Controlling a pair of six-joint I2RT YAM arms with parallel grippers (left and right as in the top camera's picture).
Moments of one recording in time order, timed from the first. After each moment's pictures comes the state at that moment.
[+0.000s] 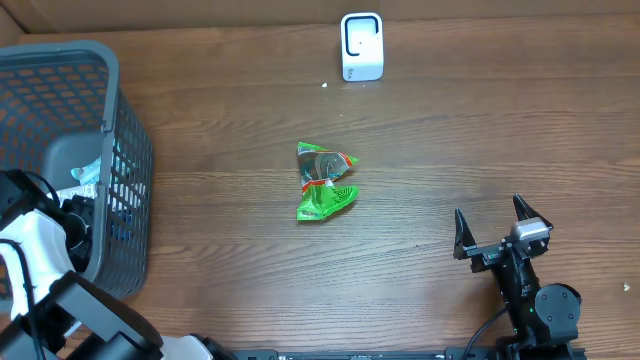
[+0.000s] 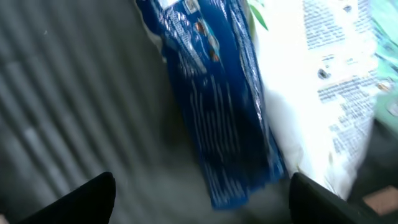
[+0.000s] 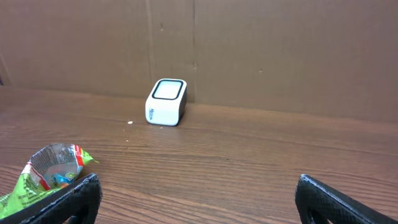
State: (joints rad) left arm 0.79 1.63 1.11 -0.79 0.01 -0.53; right arm 0.10 0.01 0.02 -0.02 -0.12 0.00
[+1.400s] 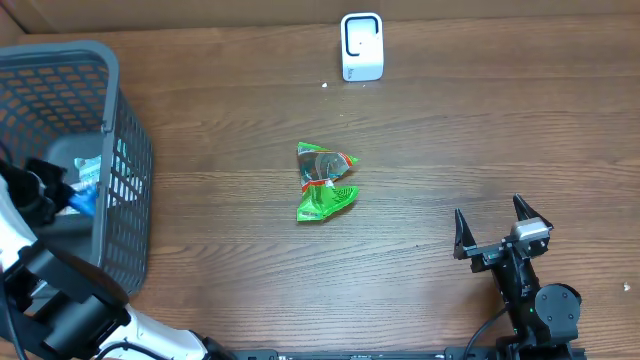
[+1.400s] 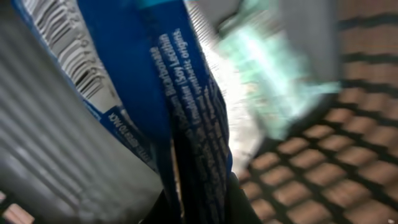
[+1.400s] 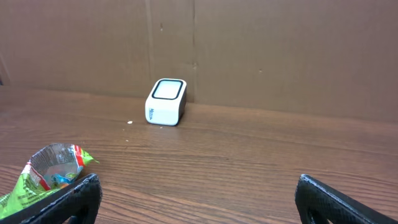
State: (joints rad) left arm 0.79 1.88 1.75 -1.26 0.18 -0.44; right arm 0.10 0.01 0.02 -0.02 -0.12 0.00
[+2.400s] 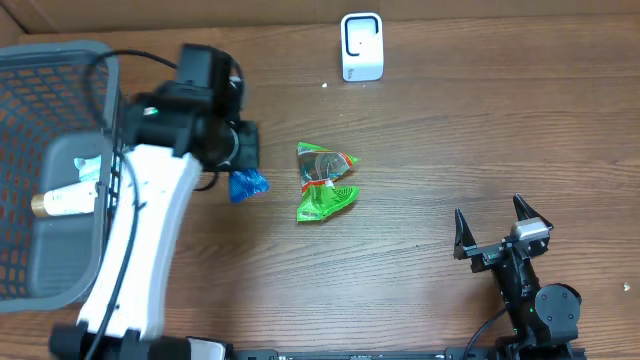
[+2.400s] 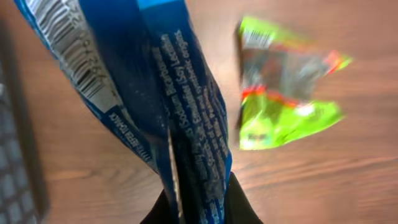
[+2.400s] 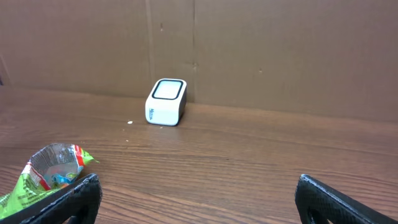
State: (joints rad) left arm -0.18 1.56 1.63 -1.33 0.01 -0.21; right arm 0.10 0.01 0.02 -0.02 -0.12 0.00
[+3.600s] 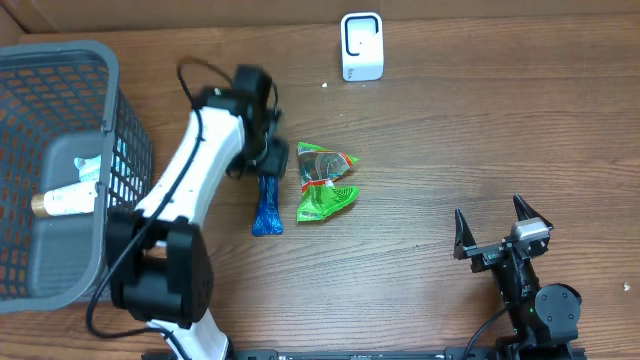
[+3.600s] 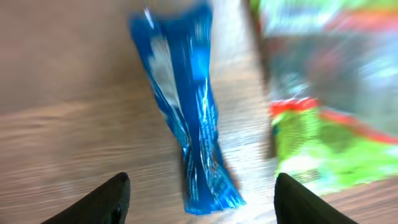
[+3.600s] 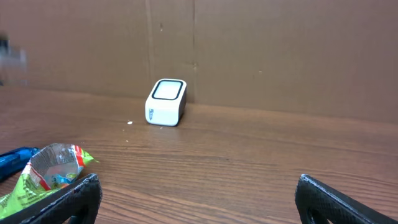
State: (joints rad) left arm -0.20 1.86 1.56 -1.15 0.02 -0.01; right arm 0.10 0.01 0.02 -0.02 -0.12 -0.01
